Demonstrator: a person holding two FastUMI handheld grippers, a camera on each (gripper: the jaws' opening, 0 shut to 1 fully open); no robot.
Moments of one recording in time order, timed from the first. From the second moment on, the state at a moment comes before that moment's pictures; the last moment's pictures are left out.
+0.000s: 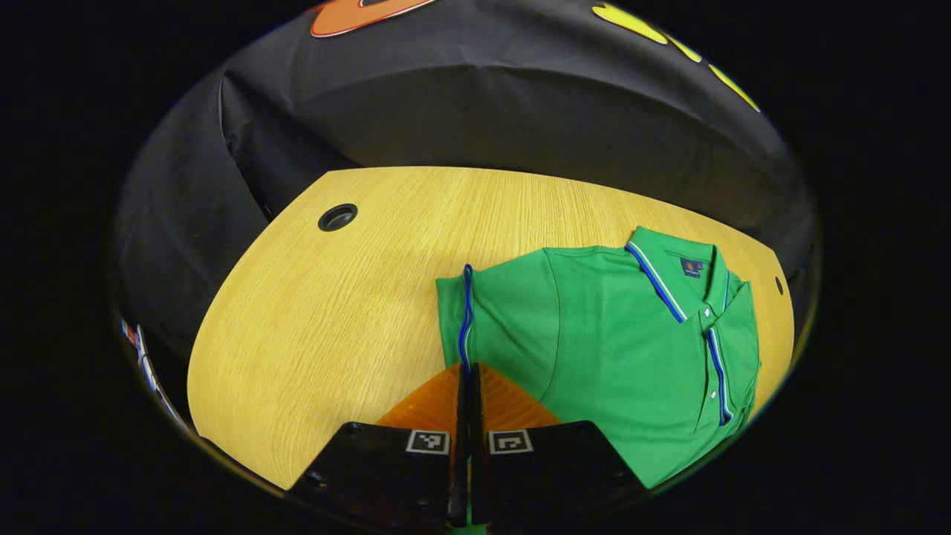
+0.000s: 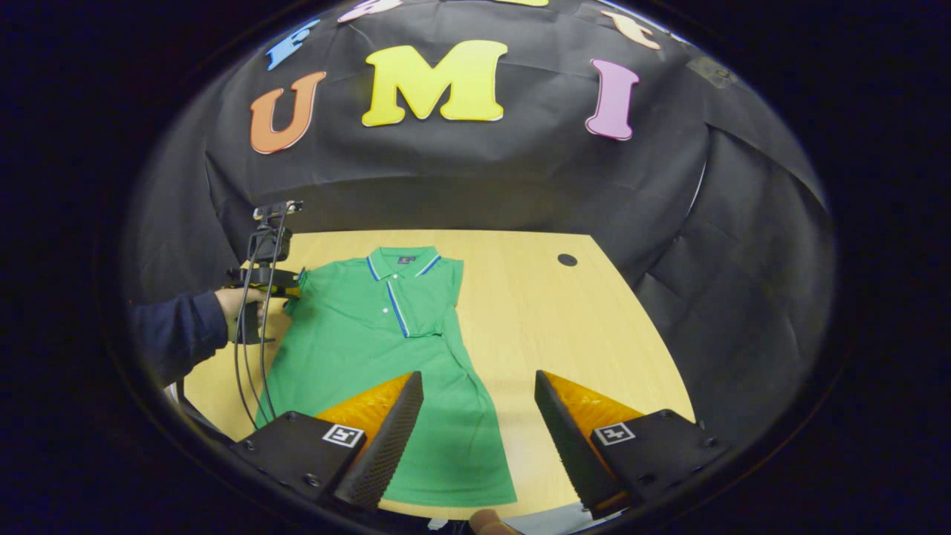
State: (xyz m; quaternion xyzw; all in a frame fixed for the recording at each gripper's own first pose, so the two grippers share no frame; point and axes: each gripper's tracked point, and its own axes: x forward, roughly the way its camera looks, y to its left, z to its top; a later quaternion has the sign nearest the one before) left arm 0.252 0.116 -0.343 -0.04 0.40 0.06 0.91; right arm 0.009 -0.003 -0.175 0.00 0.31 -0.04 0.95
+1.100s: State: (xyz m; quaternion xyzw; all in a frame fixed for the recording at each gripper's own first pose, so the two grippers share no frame) left arm 0.252 -0.019 -0.273 0.07 0.36 -0.08 0.93; right arm 0.013 -0.017 -0.186 0.02 0.30 -0.07 0.95
